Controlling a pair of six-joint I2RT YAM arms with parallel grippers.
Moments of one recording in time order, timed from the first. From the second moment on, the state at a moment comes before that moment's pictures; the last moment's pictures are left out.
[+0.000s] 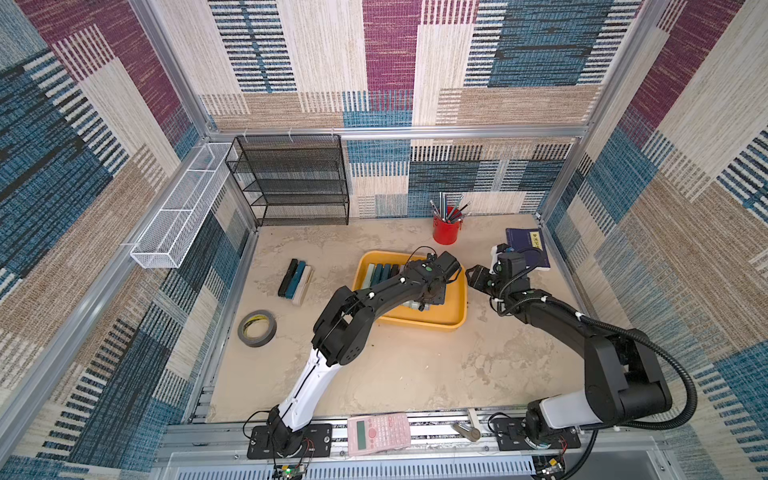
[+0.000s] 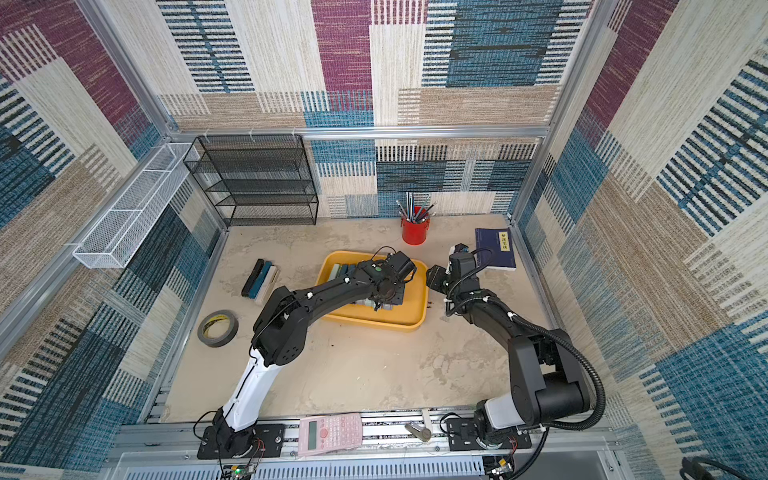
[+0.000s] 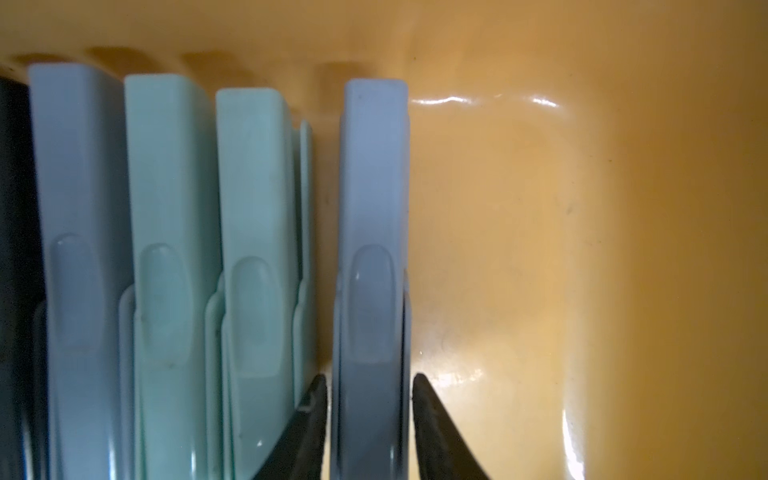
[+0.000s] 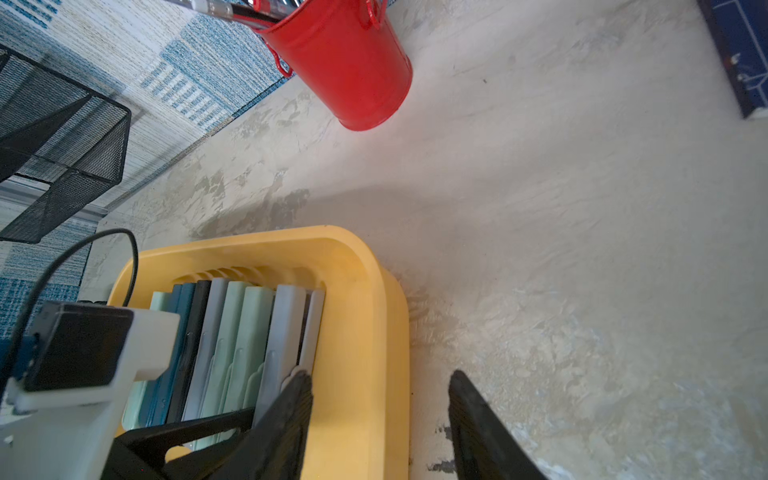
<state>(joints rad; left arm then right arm) -0.85 2.30 1.94 -0.82 -0.23 -0.60 0.18 1.45 0.79 0.03 -0.12 0.56</state>
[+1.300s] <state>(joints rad) -0.33 1.65 1.20 -0.49 -0.06 -0.37 0.43 1.75 1.08 -0.13 -0.09 0.54</state>
